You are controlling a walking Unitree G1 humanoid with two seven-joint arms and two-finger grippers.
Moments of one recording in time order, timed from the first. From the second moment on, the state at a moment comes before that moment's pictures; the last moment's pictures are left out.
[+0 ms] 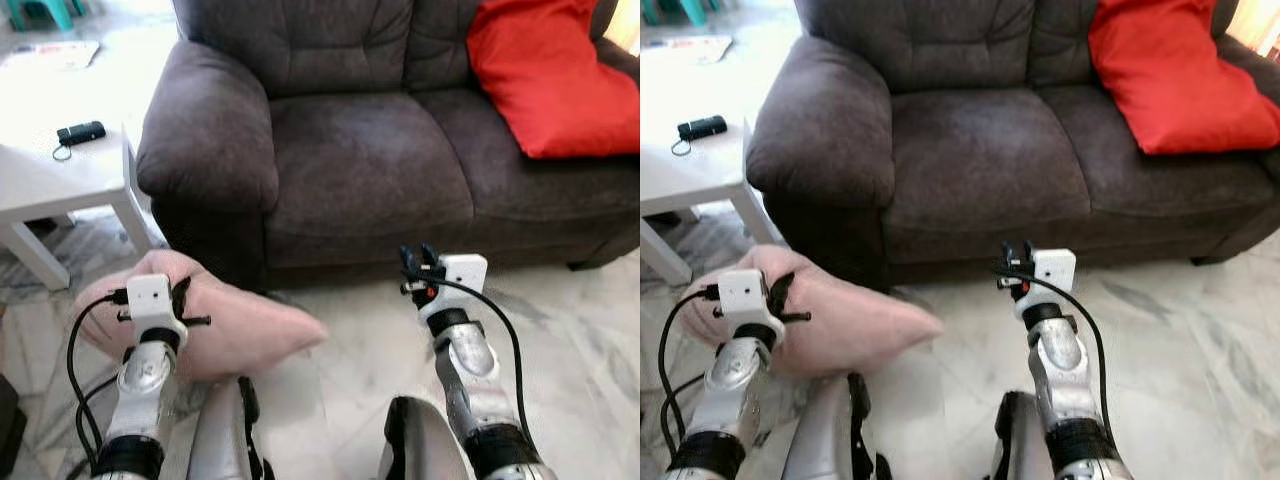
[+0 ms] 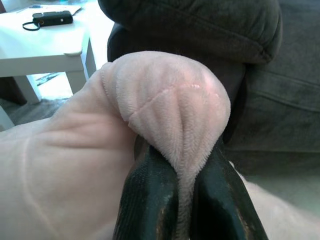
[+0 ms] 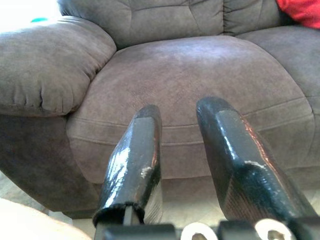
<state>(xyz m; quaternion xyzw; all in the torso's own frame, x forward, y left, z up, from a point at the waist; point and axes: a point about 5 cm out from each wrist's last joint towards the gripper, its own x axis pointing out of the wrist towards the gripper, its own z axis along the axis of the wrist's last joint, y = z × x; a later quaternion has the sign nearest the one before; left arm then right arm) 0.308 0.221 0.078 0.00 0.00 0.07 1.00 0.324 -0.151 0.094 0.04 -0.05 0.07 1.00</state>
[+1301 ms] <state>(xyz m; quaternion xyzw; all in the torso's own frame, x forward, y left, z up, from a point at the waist) 0.312 0.214 0.087 0.01 -0.01 0.04 1.00 0.326 -0.144 0.098 0.05 -0.06 0.08 0.99</state>
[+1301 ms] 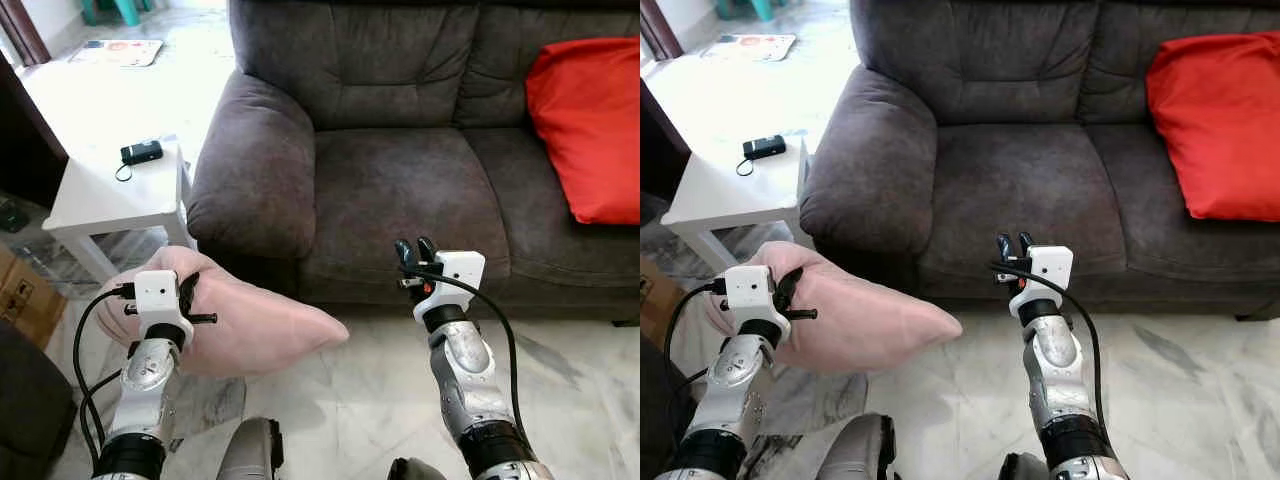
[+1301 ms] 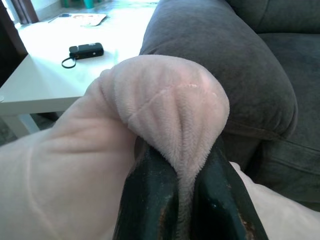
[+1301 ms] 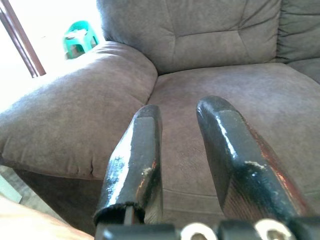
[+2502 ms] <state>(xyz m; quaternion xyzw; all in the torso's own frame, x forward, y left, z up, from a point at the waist) 0.316 0.205 0.090 0.00 -0.02 0.01 1.00 0.330 -0.144 0.098 0.05 -0.06 0.08 0.99</state>
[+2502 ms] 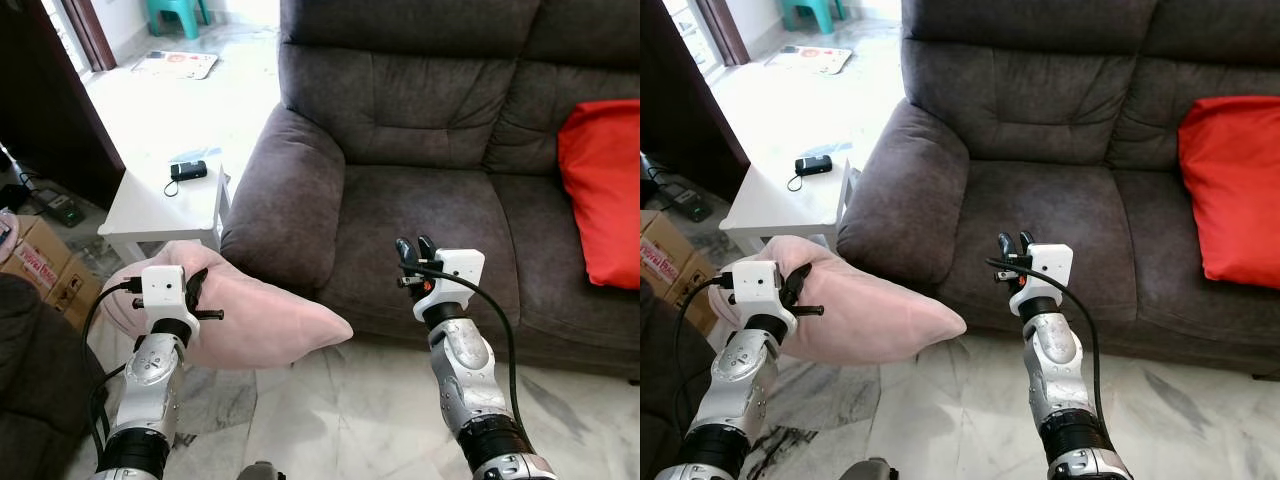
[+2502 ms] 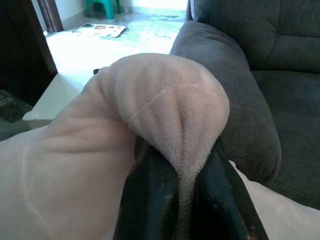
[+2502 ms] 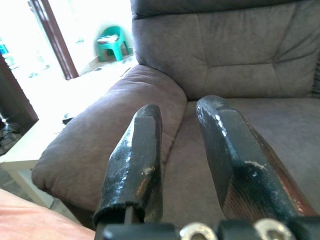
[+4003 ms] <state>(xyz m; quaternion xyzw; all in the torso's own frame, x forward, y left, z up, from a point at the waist) 0.323 0.159 0.095 -0.04 0.00 -0.10 0.99 0.282 -0.174 0.018 -0.17 0.17 0.33 0.91</state>
